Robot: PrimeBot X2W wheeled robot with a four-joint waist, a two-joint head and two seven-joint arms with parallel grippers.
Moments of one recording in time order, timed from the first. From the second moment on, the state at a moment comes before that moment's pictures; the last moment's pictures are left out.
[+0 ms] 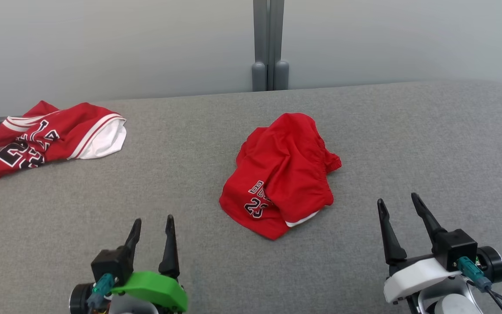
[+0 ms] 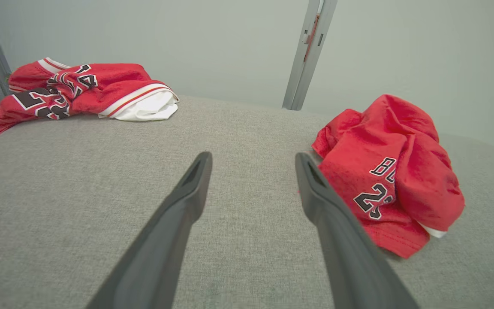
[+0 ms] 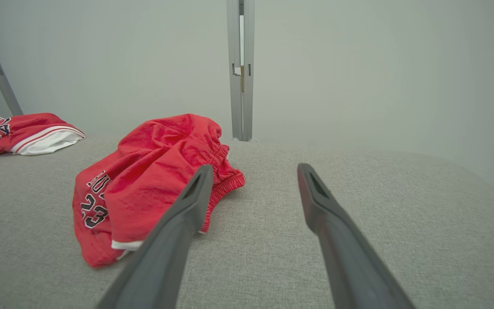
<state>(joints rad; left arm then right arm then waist) -0.12 0.13 -0.36 0.35 -0.47 0.12 -0.26 -0.02 -0.05 0.03 0.20 0.03 0.13 -0.26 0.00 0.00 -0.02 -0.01</state>
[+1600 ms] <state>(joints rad) -0.26 0.06 -0.57 0.57 -0.25 0.00 -0.16 -0.06 -0.05 0.08 0.22 0.03 0.13 -0.26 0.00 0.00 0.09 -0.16</state>
